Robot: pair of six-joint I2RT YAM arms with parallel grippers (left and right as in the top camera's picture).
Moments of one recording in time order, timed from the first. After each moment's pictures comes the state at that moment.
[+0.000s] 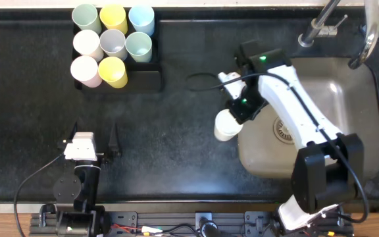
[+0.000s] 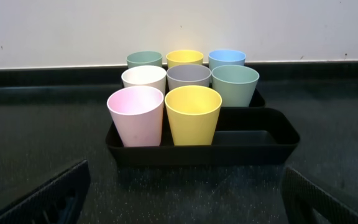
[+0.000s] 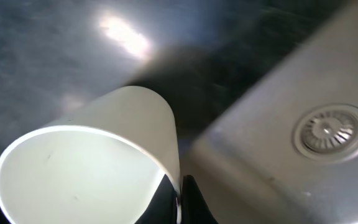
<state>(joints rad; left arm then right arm) -0.02 0.02 0.01 -0.08 0.00 0.01 0.34 1.81 1.42 -1.27 -0.17 -0.34</state>
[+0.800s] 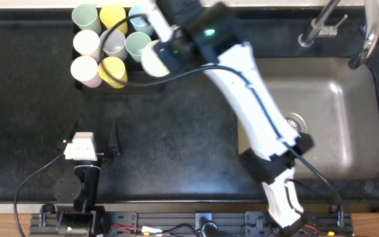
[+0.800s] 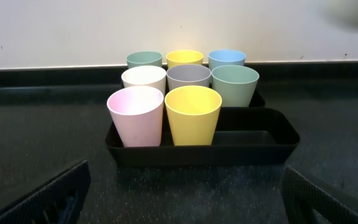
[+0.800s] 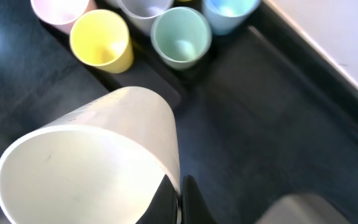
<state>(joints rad) -0.02 0.02 0.01 -0.08 0.00 0.01 0.68 2.21 2.66 -1.50 -0.01 -0.10</state>
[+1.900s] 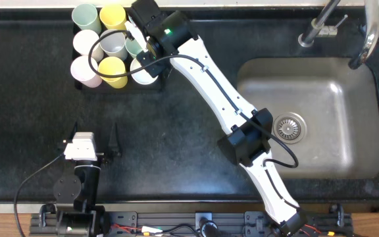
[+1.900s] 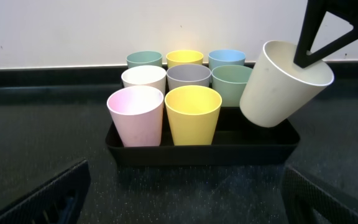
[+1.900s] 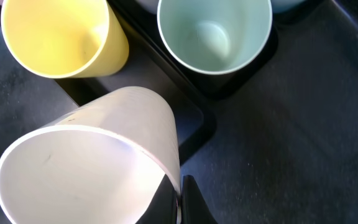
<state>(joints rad) -0.02 0.02 0.01 -0.08 0.00 0.01 0.68 2.45 2.66 -1.38 -0.06 -0.09</state>
